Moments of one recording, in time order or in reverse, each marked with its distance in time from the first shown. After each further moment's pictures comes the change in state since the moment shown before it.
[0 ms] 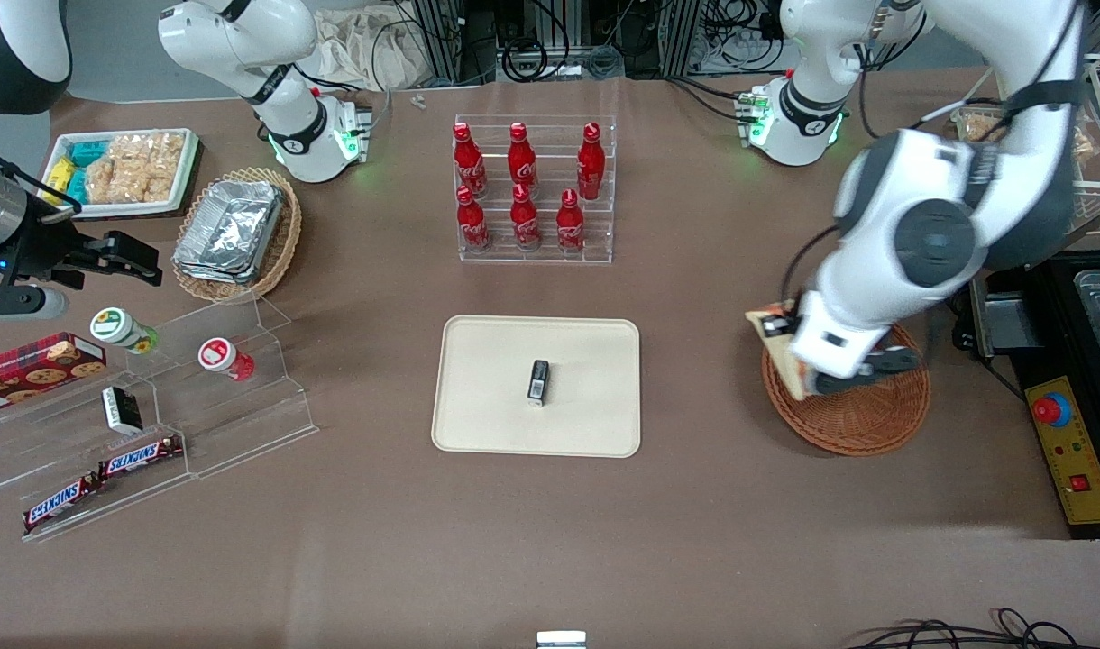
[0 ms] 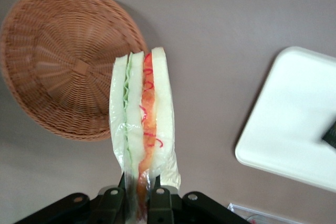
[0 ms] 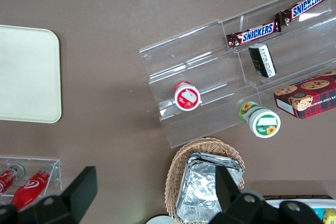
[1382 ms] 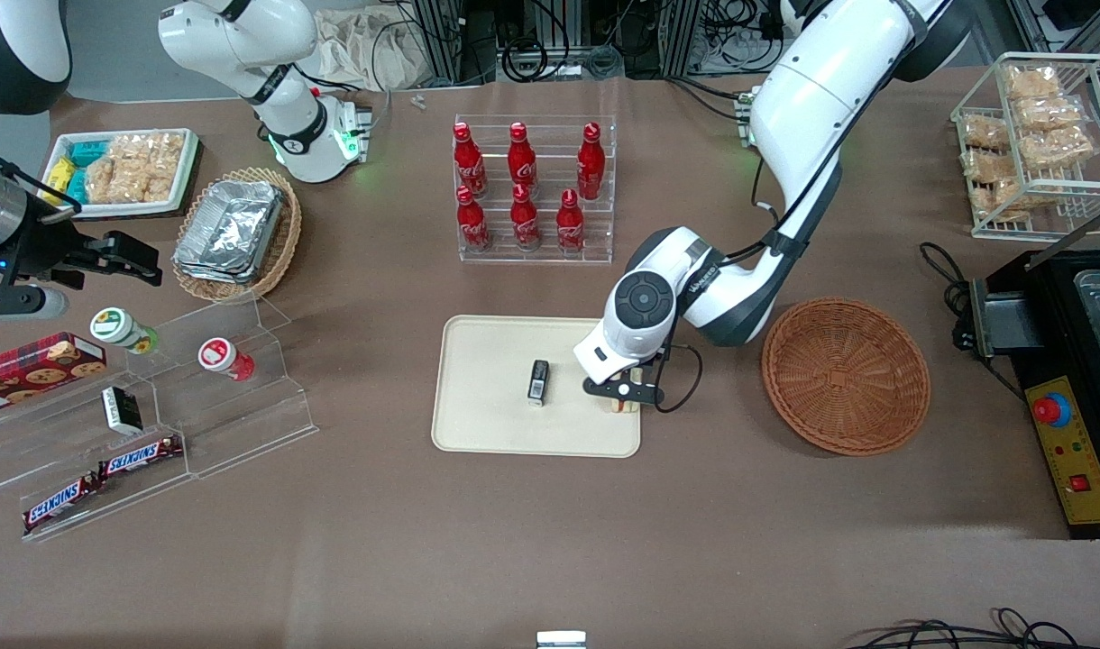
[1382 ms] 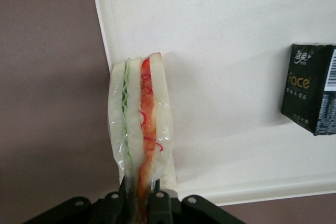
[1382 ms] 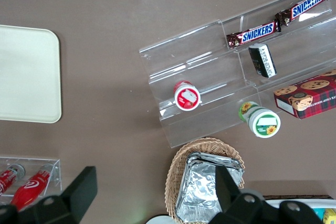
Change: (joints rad) arm -0.255 0.379 -0.010 0.010 0.077 0.428 0.066
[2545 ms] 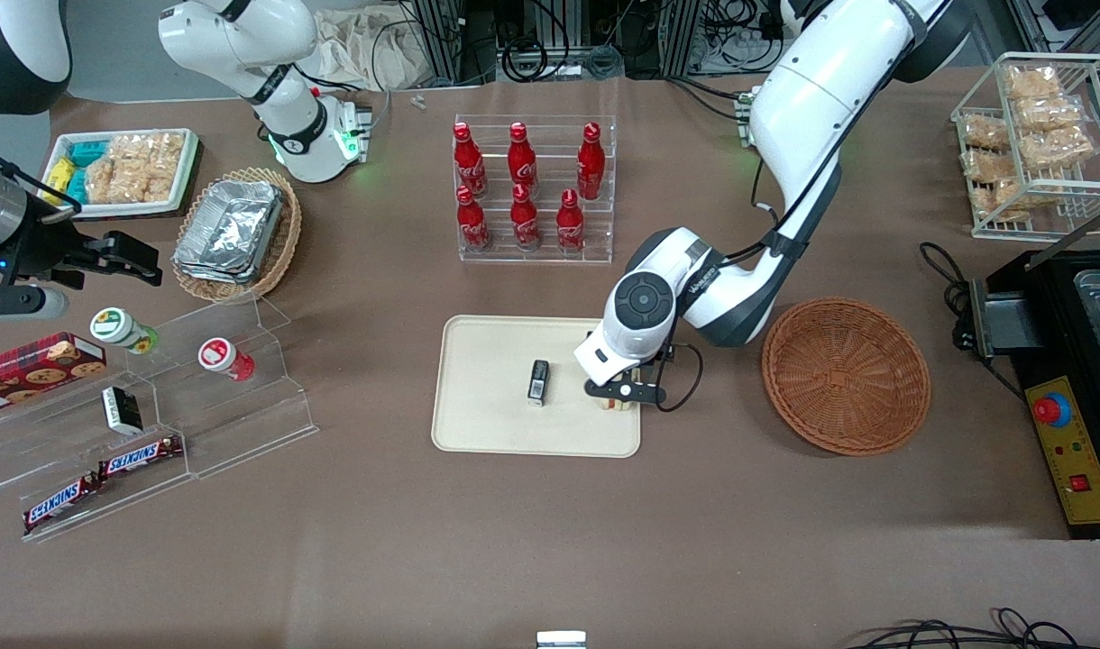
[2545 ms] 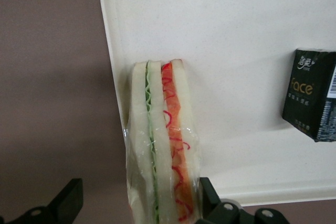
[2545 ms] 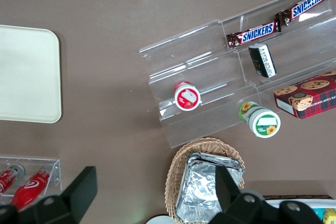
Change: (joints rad) arm 0.000 0.003 0.000 0.002 0.000 0.000 -0.035
